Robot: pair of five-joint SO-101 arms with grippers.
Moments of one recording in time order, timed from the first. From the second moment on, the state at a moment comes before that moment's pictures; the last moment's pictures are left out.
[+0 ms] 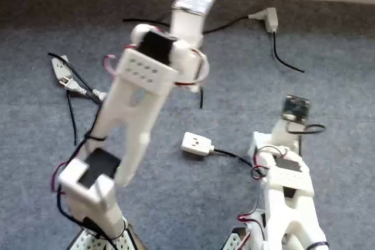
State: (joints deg) left arm 18.7 8.4 -34.2 100.2 11.1; right arm 4.6 -39.6 77.8 21.6 -0.7
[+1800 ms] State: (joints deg) left arm -10.7 -51.0 64.6 45.6 10.7; right arm -29.8 -4.7 35.6 50.5 35.8
